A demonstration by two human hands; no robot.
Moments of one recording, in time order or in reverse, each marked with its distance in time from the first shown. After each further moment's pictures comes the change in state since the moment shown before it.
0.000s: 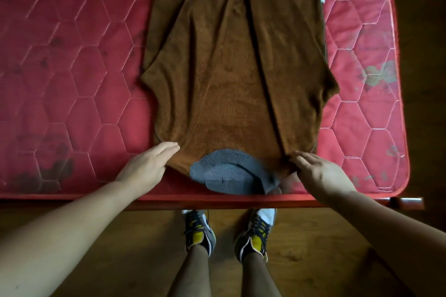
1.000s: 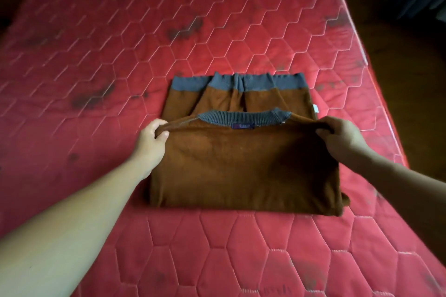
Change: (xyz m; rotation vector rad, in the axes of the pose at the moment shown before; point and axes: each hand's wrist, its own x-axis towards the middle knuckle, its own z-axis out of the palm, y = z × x) left_hand 0.257 0.007 -0.196 -0.621 0.565 -0.269; right_hand 0.278 0.128 -0.164 0.474 0.320 0.471
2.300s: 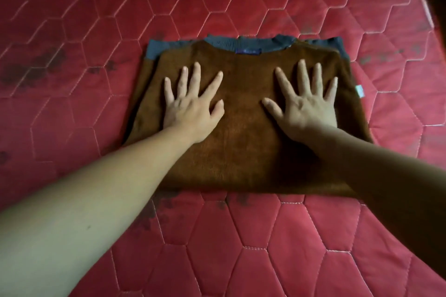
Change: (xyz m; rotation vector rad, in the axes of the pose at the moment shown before) left_hand 0.101 -0.012 0.145 0.909 -0.090 0.442; right_hand 0.103 -0.020 0.149 -0.625 -0.006 -0.224
